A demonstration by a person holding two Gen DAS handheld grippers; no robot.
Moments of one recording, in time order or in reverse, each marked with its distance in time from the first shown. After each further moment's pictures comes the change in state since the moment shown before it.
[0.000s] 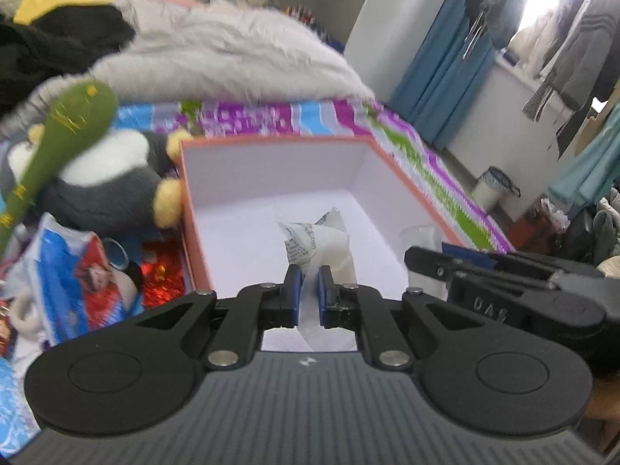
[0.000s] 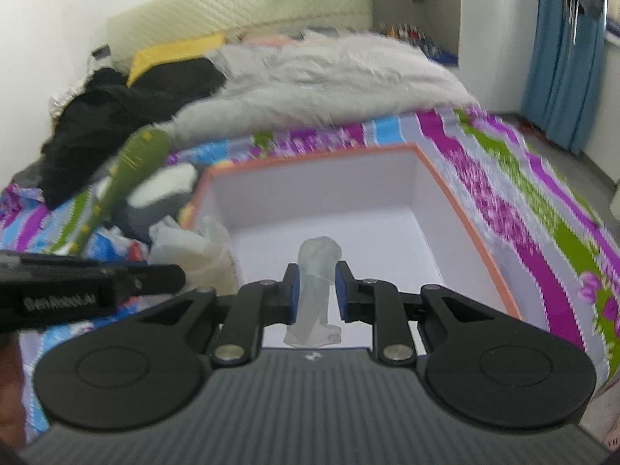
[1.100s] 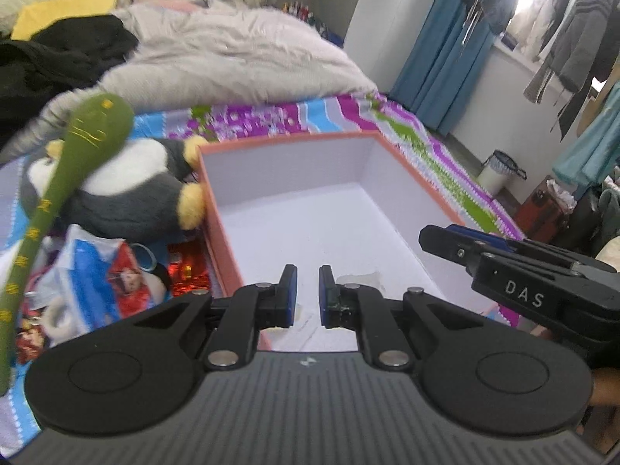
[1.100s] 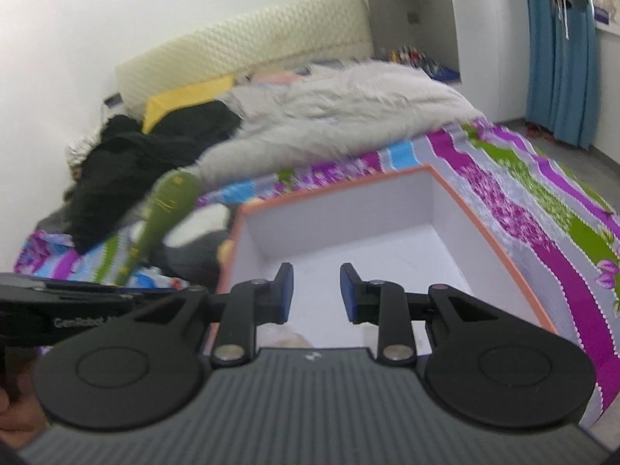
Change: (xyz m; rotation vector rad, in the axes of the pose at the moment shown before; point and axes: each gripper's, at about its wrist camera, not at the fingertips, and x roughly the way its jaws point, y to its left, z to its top) left arm -0.044 0.012 -0.002 0.065 -0.008 0.030; right arm -0.051 0.025 0.000 0.082 -0.140 0.083
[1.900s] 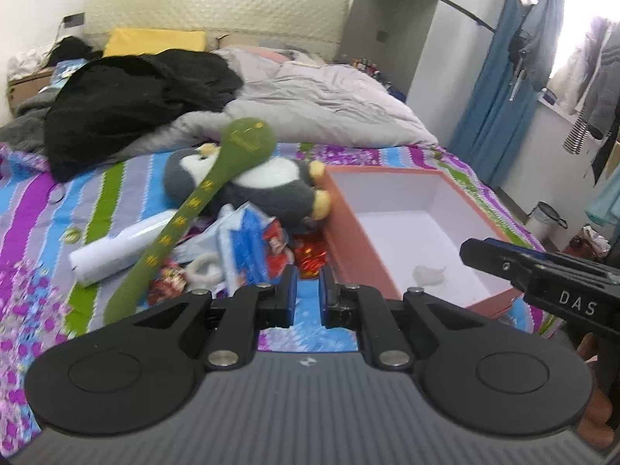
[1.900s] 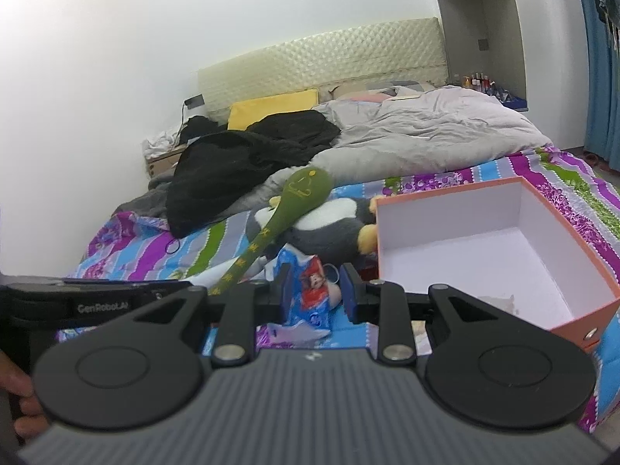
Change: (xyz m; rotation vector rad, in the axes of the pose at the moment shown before) left arm -0.175 0.078 -0.100 -0.090 -0.164 0.177; right arm -0.084 0.116 -0.051 -0.082 -0.048 0.178
